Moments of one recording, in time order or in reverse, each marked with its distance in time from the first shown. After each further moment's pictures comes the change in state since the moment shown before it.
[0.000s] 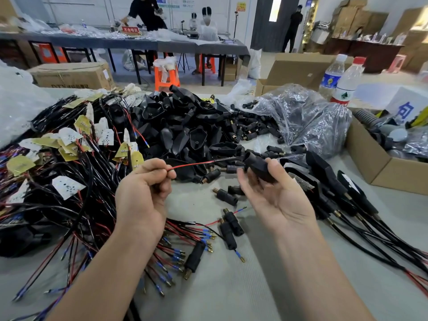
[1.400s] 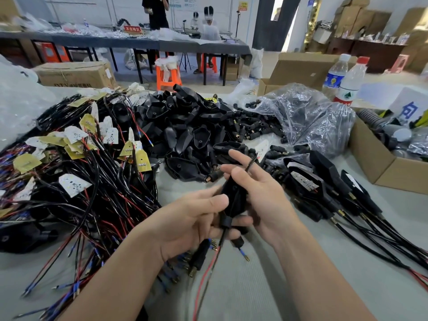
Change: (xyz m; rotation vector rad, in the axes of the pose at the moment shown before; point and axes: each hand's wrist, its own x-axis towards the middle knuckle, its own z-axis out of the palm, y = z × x) left_hand -0.020 -0.021 0.004 0.182 -0.857 -0.601; right_hand -0.006 0.025 0.003 -0.937 -0.209 -0.129
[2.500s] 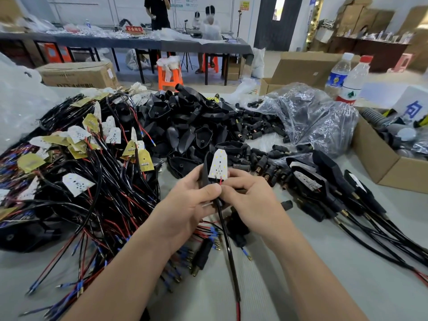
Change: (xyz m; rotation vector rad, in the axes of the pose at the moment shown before) left_hand 0.011 0.000 -0.005 0.103 0.376 0.269; right_hand 0.005 0.017 0.003 -0.590 -0.098 -0.281
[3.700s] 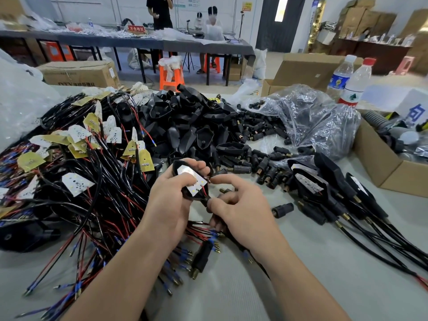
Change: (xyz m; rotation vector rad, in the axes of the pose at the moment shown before) left_hand 0.005 0.009 -0.005 -0.198 0.377 0.143; right_hand -0.015 -0.012 0.017 0.119 -0.014 0.251
